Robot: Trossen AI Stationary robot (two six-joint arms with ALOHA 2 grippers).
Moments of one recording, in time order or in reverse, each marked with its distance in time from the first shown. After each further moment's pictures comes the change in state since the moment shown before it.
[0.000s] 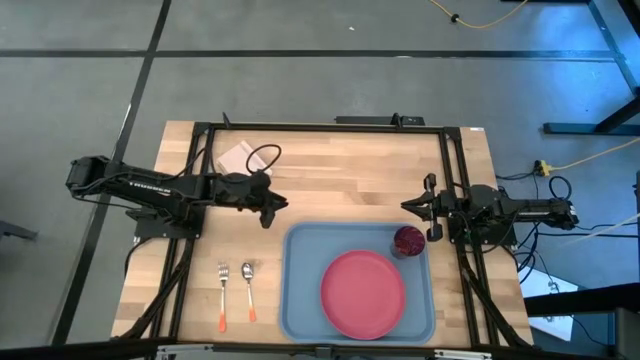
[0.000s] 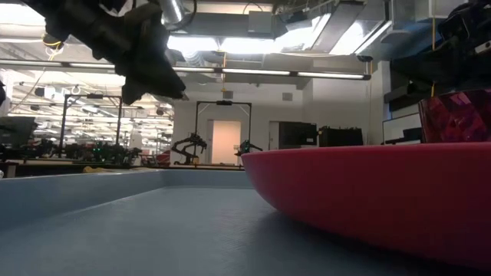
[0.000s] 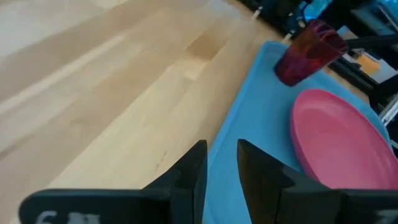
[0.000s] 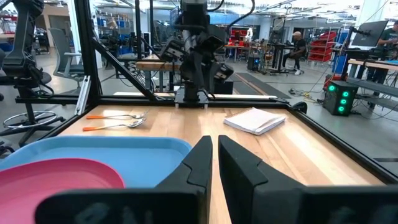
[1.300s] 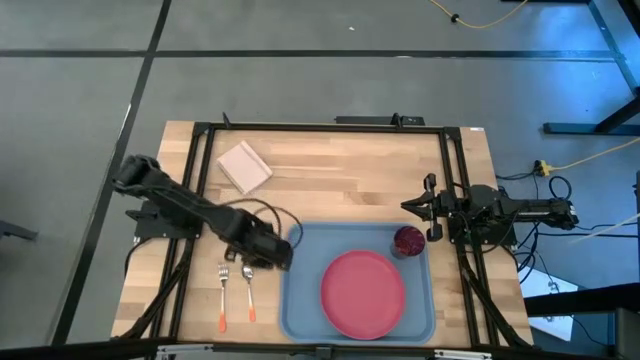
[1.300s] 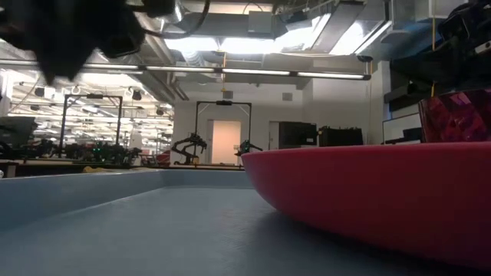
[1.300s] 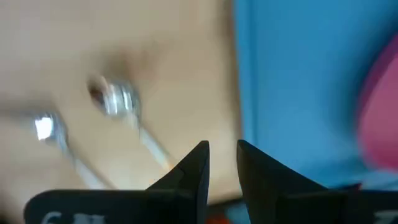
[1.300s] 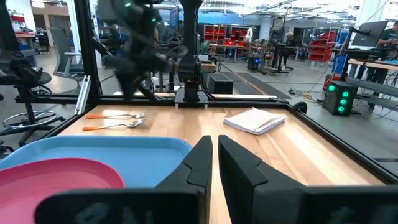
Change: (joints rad) left arm -0.426 0.534 0.645 -0.876 0.307 -1.249; right arm 0.000 0.000 0.000 0.000 0.000 0.000
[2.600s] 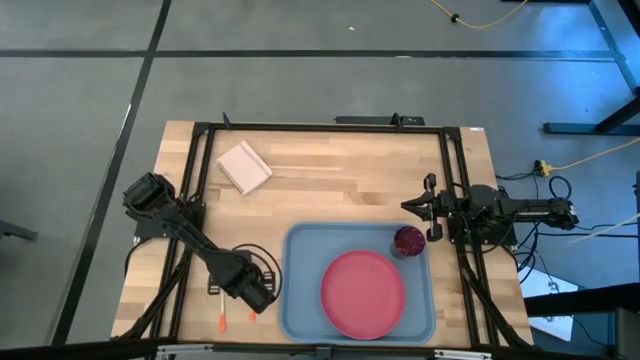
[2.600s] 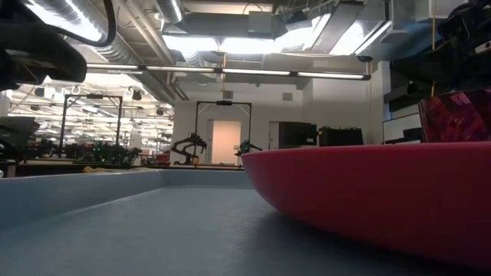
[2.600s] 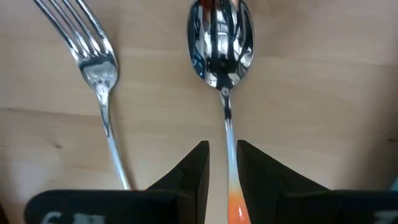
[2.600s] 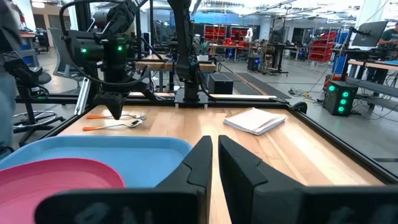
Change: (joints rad) left arm -0.267 0.187 -0.048 0.001 -0.089 -0.507; right arm 0.000 0.000 0.000 0.000 0.000 -0.002
